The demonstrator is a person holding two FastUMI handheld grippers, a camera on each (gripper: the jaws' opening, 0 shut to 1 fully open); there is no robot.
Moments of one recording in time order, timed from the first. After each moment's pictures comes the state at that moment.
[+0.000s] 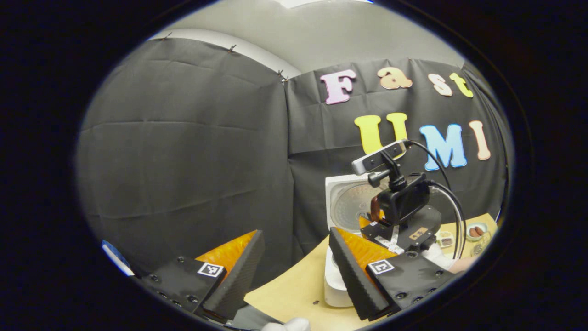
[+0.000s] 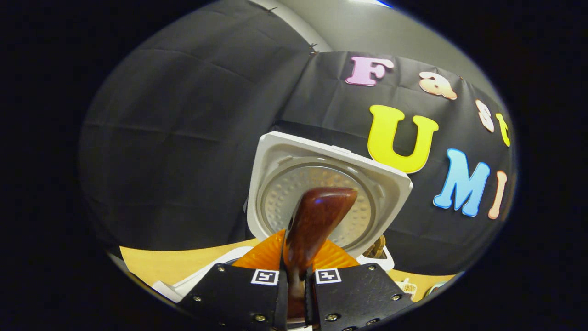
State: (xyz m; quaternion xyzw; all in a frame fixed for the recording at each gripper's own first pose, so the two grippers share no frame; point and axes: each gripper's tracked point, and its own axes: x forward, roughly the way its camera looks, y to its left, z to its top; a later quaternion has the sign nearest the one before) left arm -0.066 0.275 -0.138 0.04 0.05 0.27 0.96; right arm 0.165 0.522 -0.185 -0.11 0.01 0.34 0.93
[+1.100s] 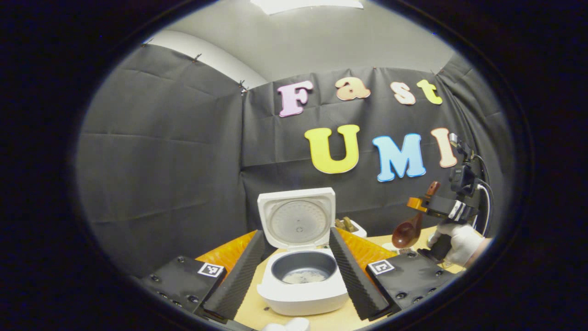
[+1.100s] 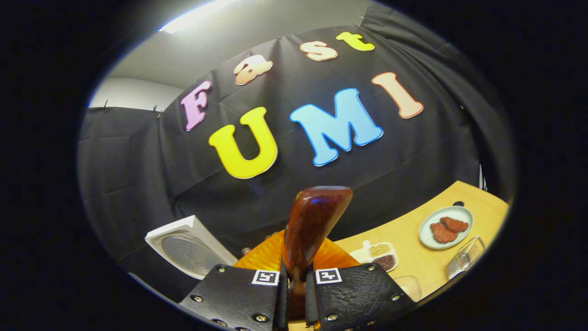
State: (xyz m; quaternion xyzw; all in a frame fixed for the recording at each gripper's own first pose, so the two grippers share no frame) left arm -0.002 0.121 -0.110 0.04 0.02 0.14 0.99; right arm 0.258 0.172 -0.156 0.22 0.05 0.12 0.97
